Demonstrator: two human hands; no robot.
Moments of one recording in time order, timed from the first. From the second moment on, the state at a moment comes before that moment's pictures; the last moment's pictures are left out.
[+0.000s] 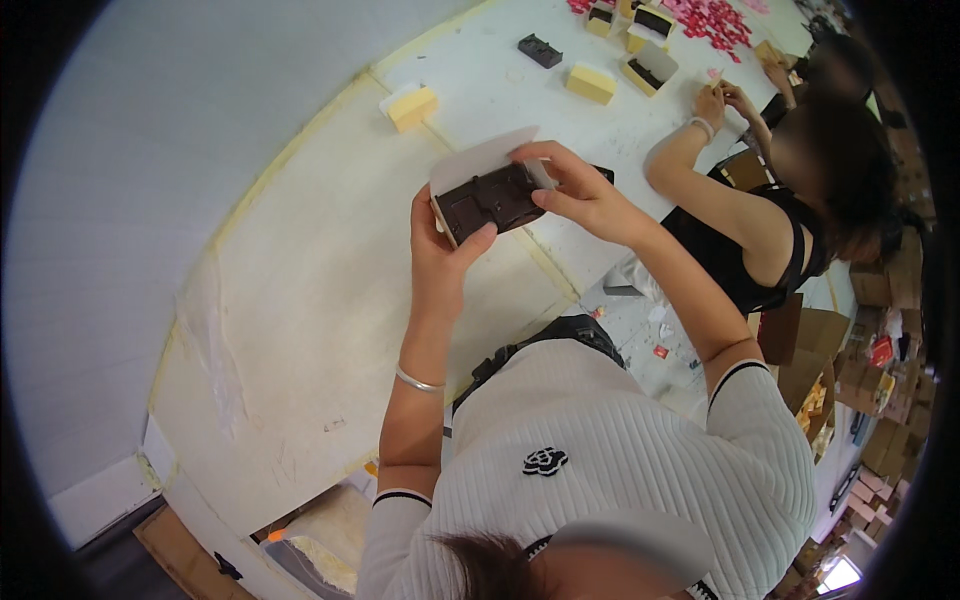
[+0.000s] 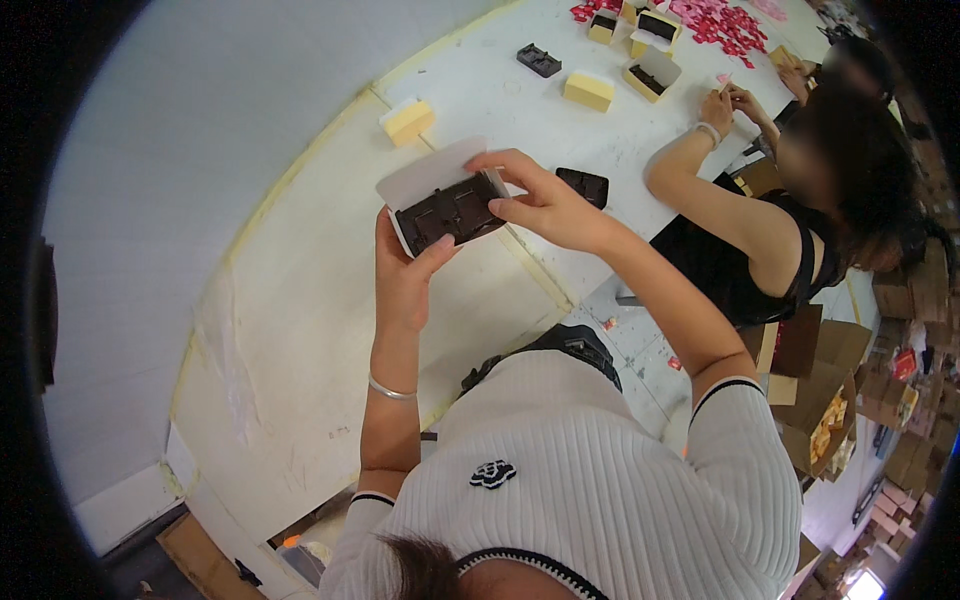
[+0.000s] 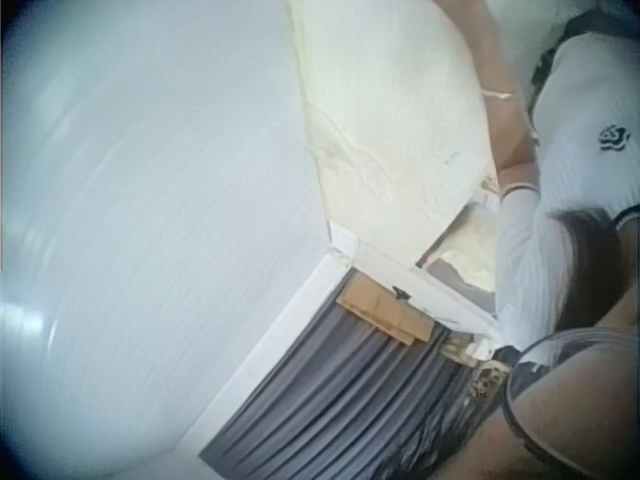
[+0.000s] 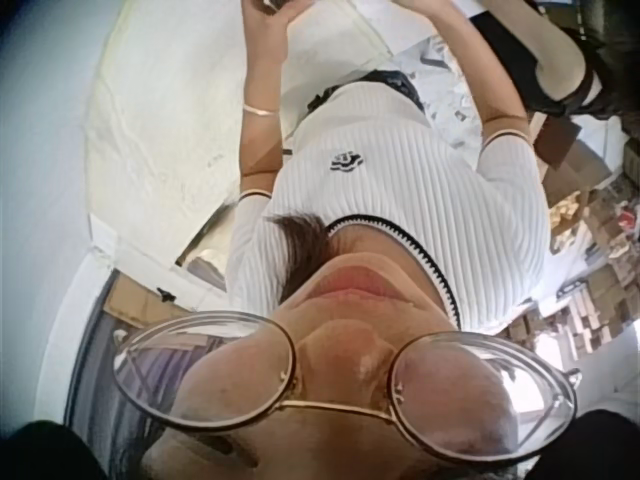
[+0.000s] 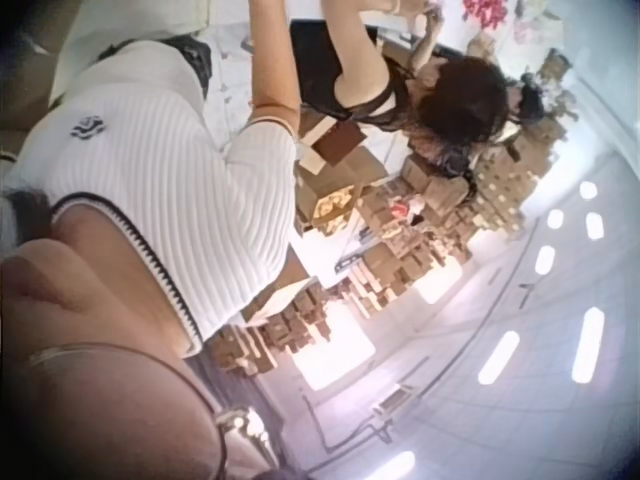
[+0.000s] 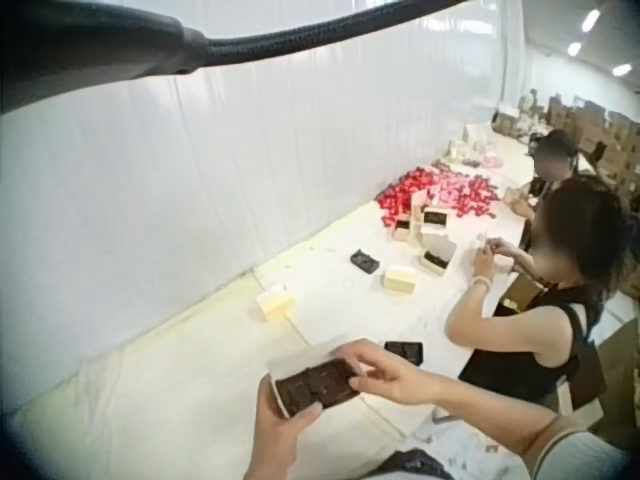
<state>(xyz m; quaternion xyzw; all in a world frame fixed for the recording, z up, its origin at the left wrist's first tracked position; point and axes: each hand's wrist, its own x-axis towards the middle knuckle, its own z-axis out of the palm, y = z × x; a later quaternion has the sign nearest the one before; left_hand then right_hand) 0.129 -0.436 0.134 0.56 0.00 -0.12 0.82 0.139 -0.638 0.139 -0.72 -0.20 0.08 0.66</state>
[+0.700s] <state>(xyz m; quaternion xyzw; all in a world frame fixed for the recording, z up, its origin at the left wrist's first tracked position) 0.108 -0.451 0.036 0.59 0.10 -0.14 0.79 0.119 -0.608 0.037 -0.68 0.10 0.17 0.71</state>
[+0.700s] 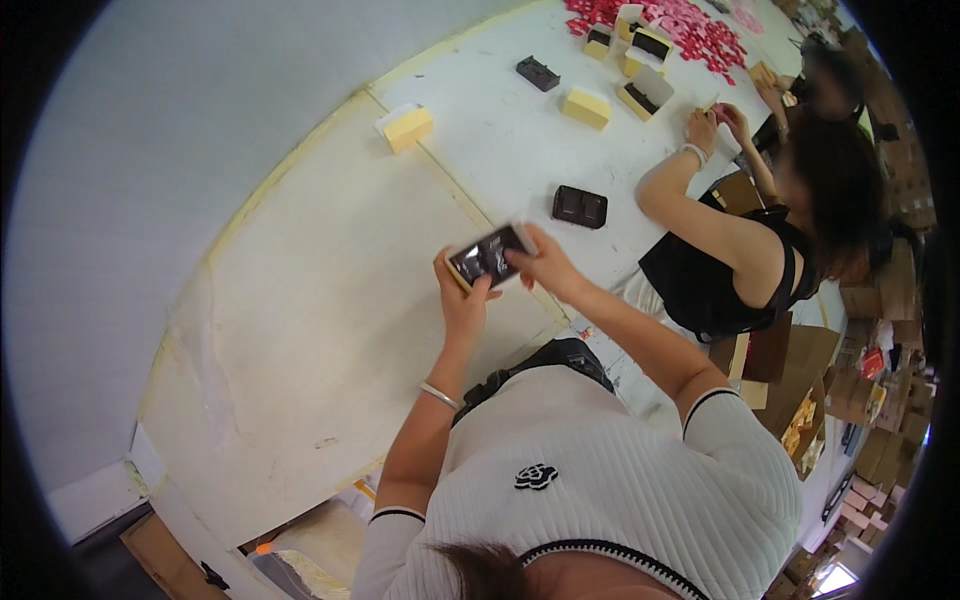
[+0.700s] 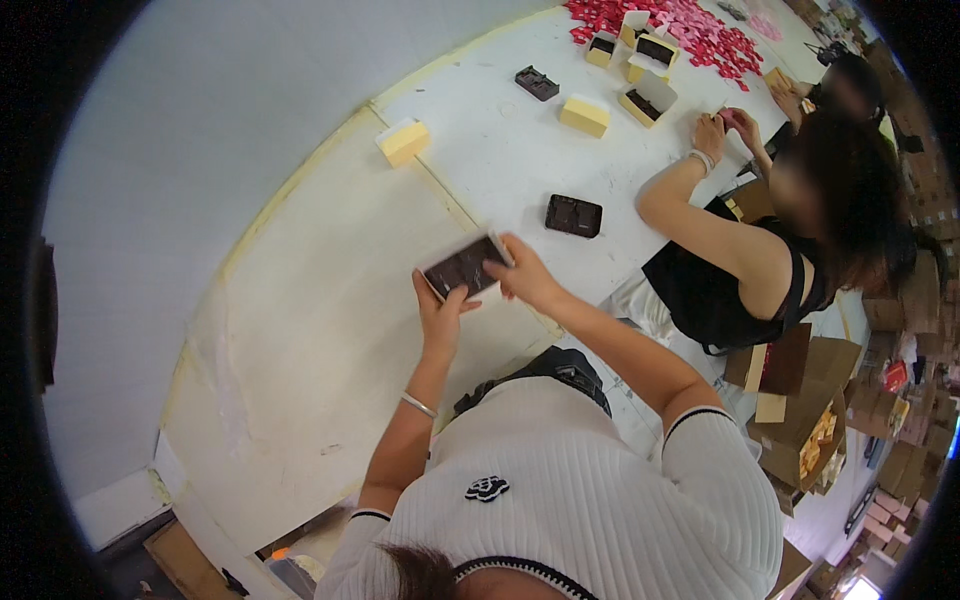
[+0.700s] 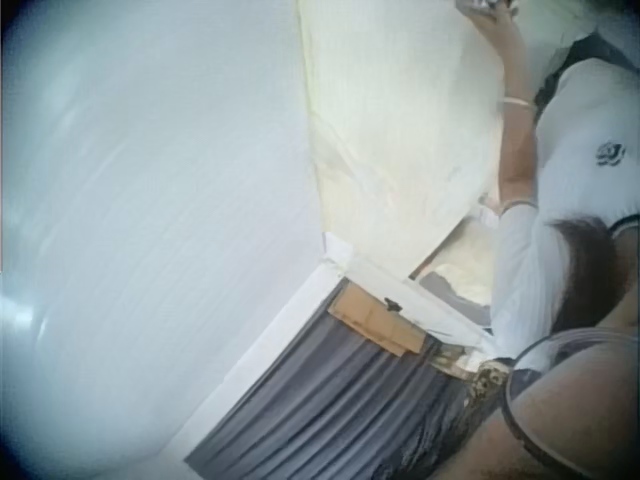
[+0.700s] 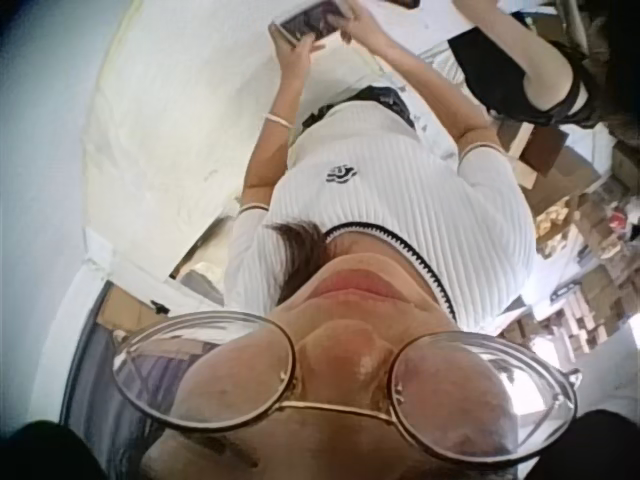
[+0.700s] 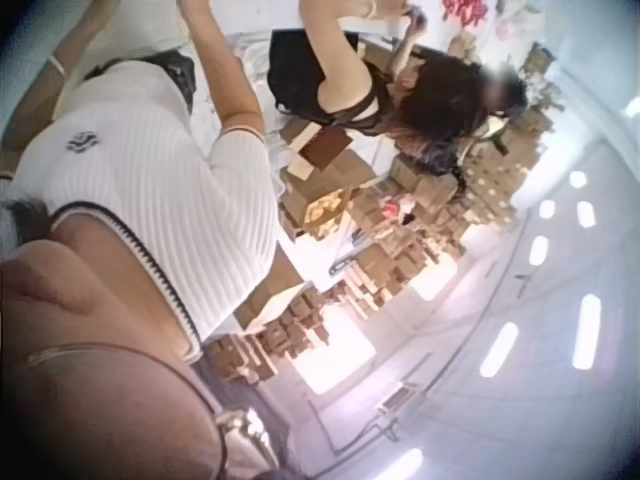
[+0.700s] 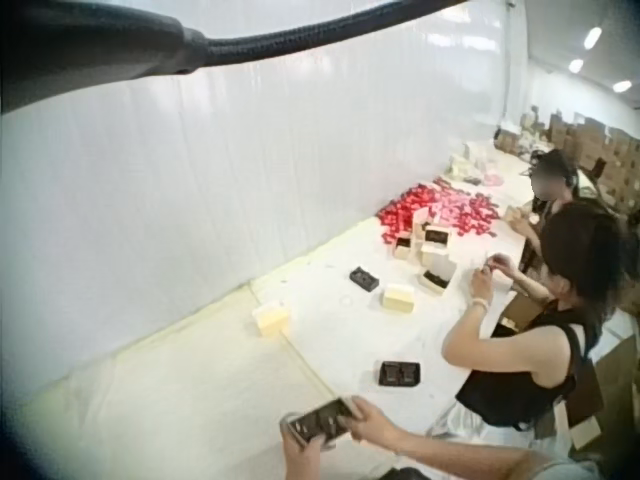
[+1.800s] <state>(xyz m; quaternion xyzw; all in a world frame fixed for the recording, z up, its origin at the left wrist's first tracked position) 0.170 -0.433 0.006 0.68 0.12 -0.16 0.70 0.314 -0.714 0.016 -0.95 -0.17 -0.24 0.06</state>
